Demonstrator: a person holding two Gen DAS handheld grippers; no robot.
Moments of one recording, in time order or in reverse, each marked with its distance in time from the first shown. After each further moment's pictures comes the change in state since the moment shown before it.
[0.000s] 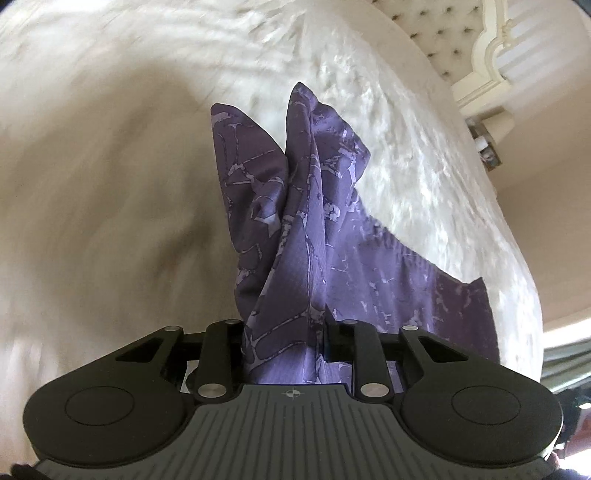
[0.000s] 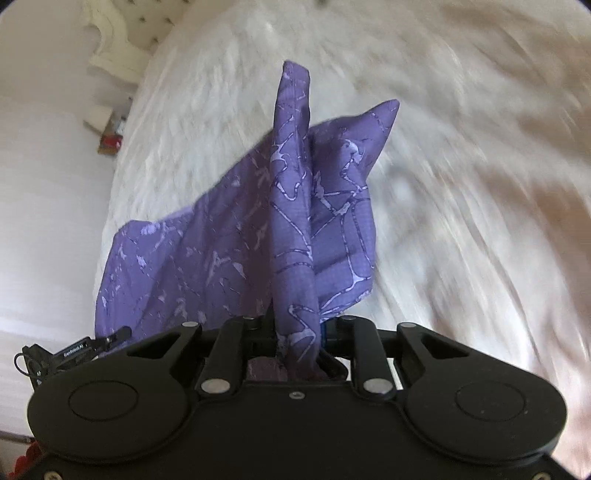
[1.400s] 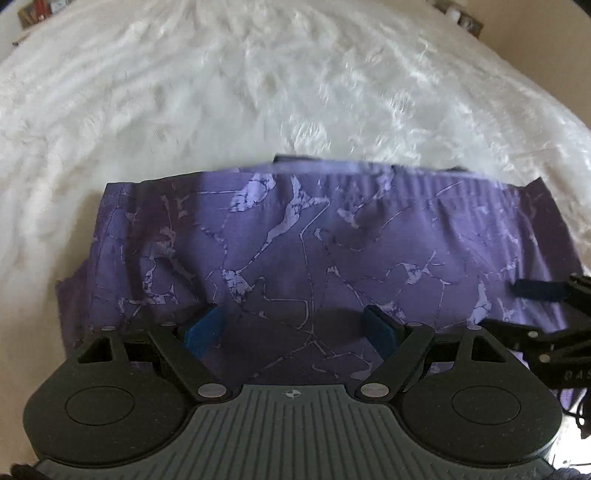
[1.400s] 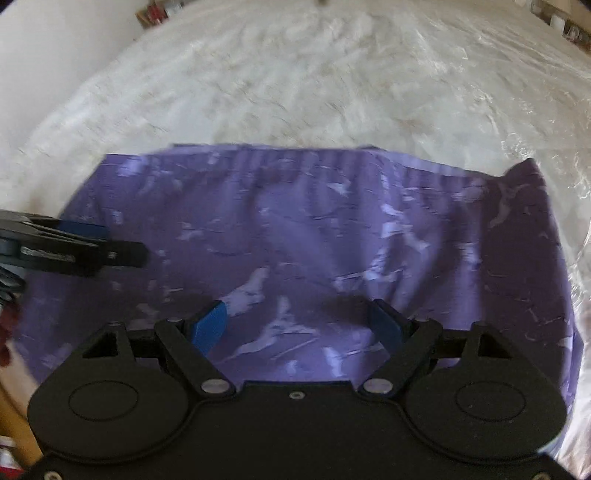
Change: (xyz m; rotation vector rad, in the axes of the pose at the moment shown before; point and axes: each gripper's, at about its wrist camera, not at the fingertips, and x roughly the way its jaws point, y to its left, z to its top) left arm 0.104 -0.068 -0.008 0.503 0.093 0.257; right arm 0.140 0.119 -0.030 -0.627 -0.037 -0.341
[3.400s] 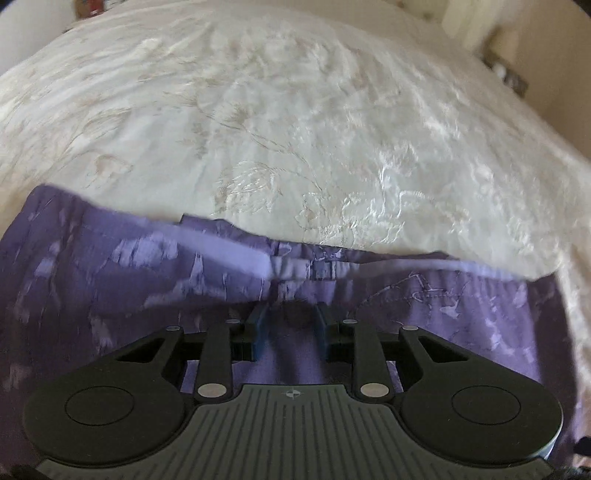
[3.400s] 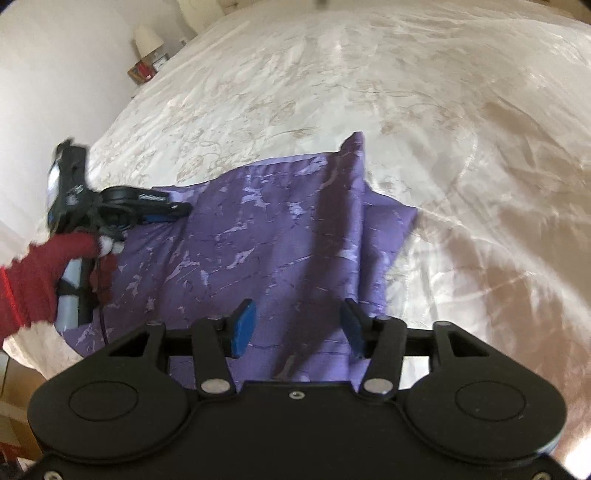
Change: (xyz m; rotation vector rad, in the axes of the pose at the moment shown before) left arm 0.029 -0.090 0.030 -0.222 -0.175 0.087; right arm -0.103 -0.135 -0.066 0.181 -0.087 0.147
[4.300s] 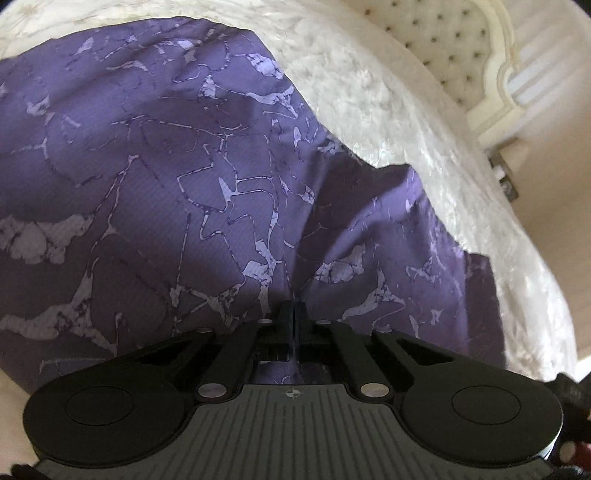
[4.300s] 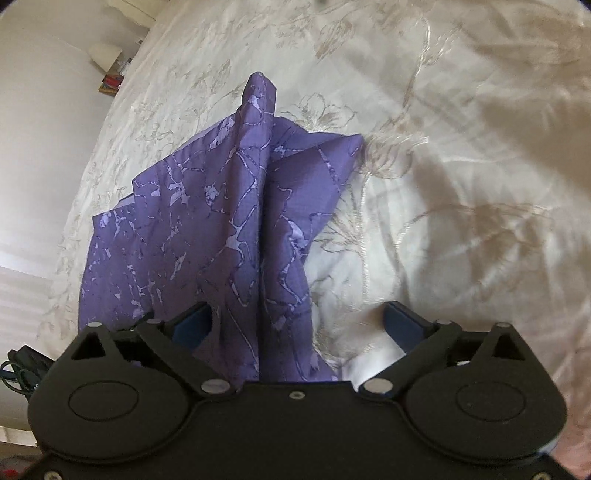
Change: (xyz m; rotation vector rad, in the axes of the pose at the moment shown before) left arm -0.050 0.028 -0.129 -0.384 -0.065 -0.182; right arm 0.054 -0.073 0.003 0.266 0.184 0.164
